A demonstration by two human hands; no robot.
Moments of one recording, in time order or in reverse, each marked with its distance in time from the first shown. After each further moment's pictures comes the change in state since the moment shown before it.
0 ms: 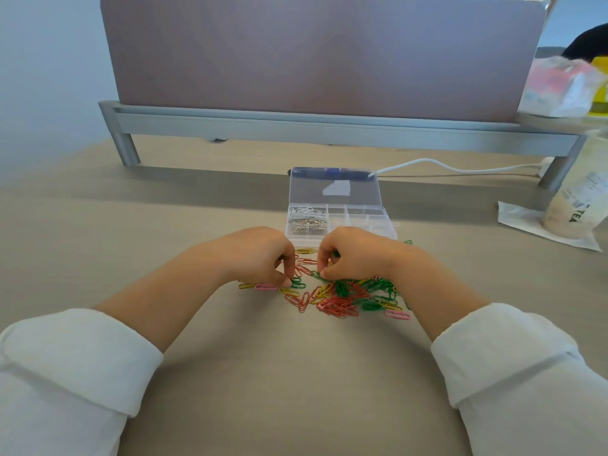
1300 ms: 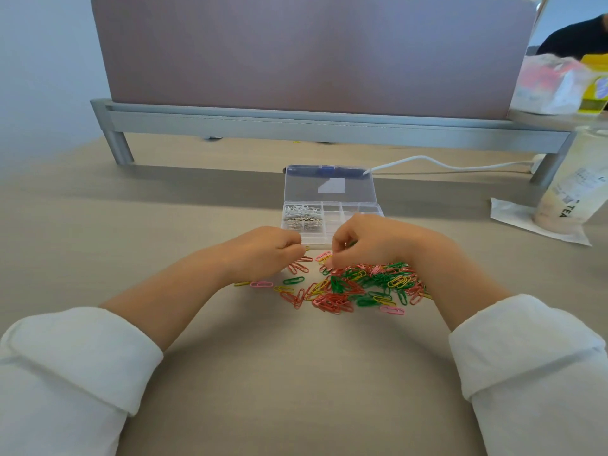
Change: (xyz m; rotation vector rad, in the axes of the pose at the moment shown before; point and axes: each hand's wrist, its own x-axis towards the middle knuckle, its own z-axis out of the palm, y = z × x) left_hand 0.004 0.010 0.008 -0.318 0.094 -0.047; right_hand -0.017 0.008 -0.023 0.070 -0.039 0.086
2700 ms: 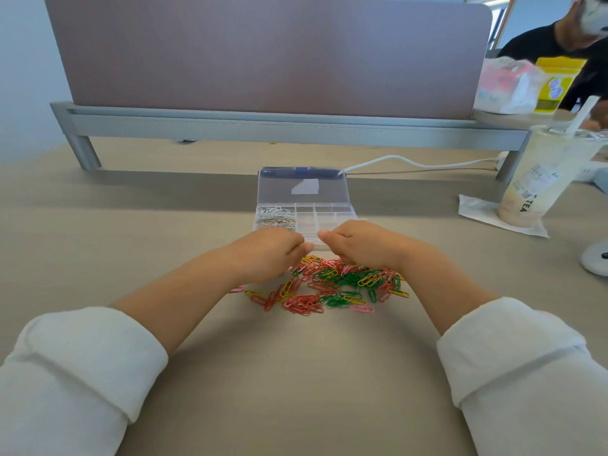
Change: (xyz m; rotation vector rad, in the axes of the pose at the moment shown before) left_hand 0.027 0.030 0.013 0.180 -0.001 0.091; right_hand -0.010 0.027 0.007 0.084 0.139 0.041
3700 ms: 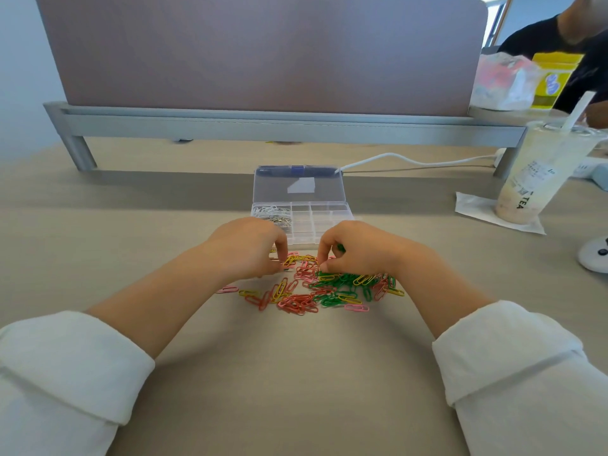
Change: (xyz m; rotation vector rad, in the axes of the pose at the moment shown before) left_hand -0.009 -0.009 -0.007 0.201 0.127 -0.062; right_hand -0.007 0.004 -0.001 -0.124 -0.033 -0.074
